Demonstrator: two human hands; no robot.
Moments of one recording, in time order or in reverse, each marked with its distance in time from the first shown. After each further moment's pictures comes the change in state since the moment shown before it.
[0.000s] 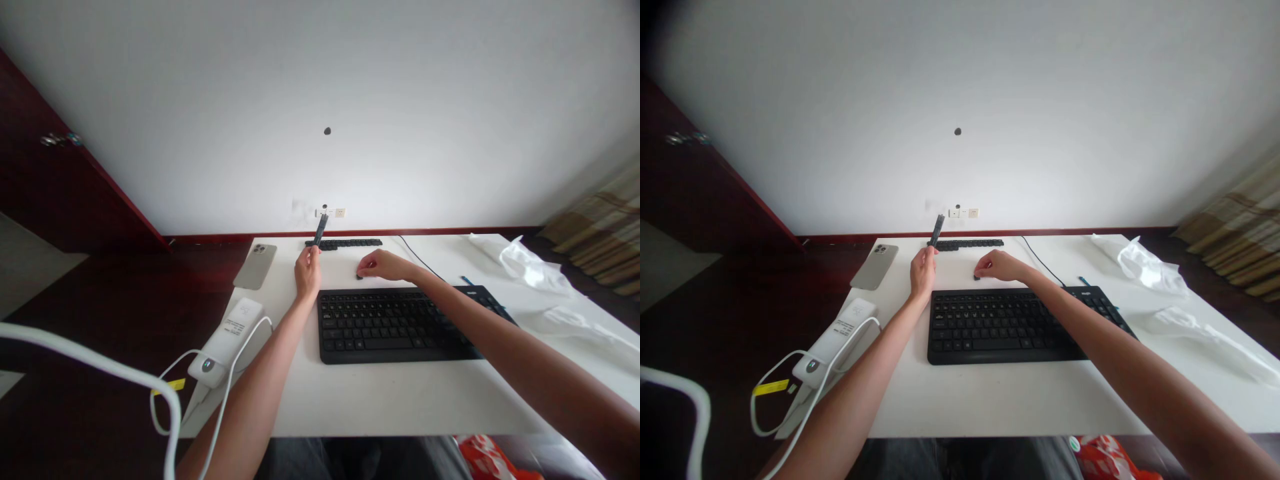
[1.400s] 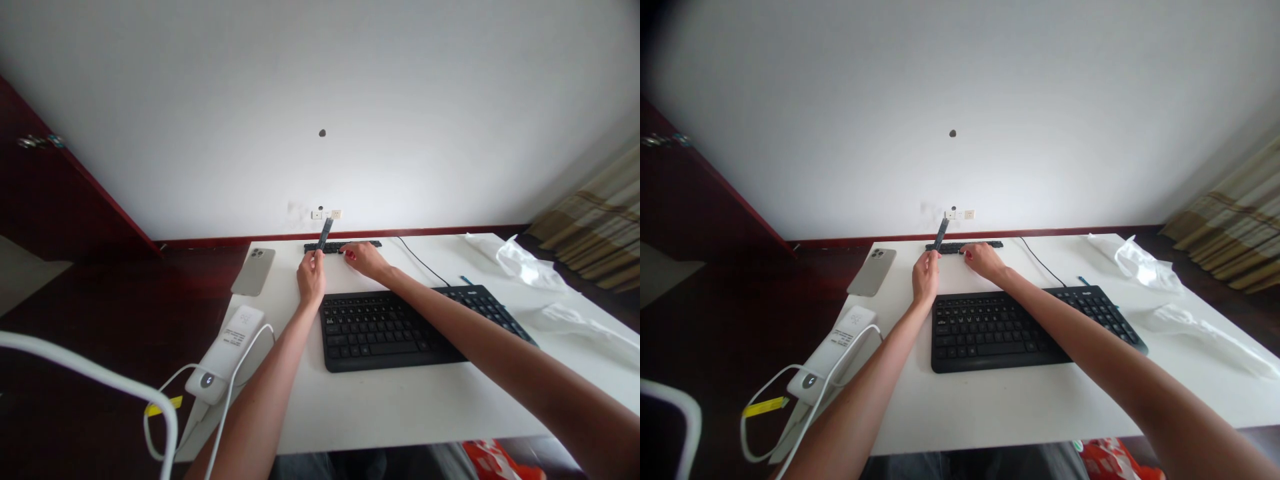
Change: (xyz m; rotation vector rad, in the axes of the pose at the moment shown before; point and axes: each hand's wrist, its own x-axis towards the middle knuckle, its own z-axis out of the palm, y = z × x) left_hand -0.002 0.006 0.002 0.103 -0.032 -0.014; right_hand 0.054 -0.013 0.033 -0.352 0.390 -0.103
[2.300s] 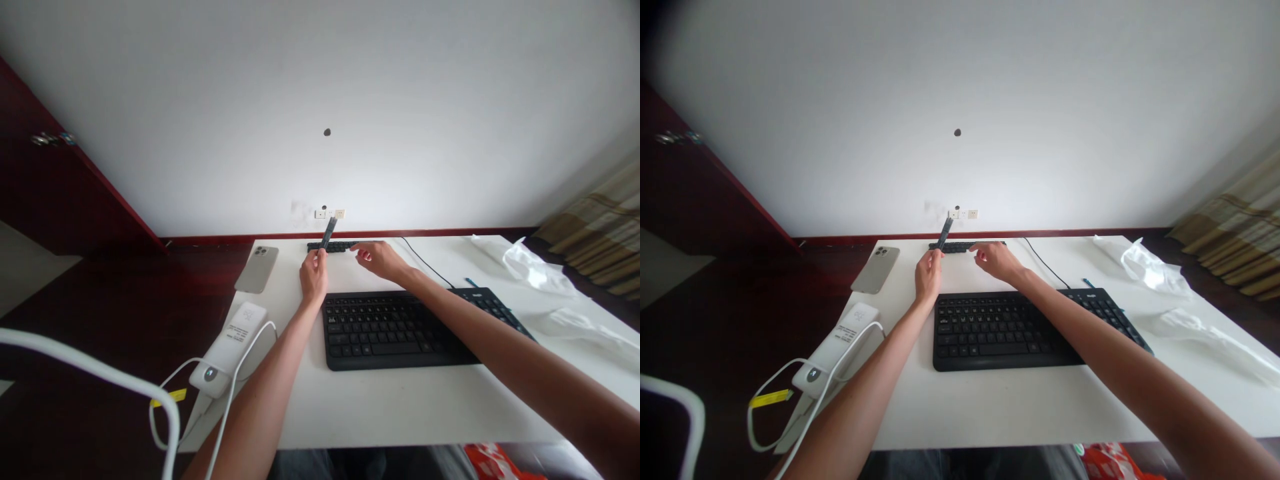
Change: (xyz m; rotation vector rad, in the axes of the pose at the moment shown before) left_hand 0.000 -0.001 -0.001 0.014 0.003 0.021; right_hand -0.023 0.009 -0.027 0.081 0.009 -0.065
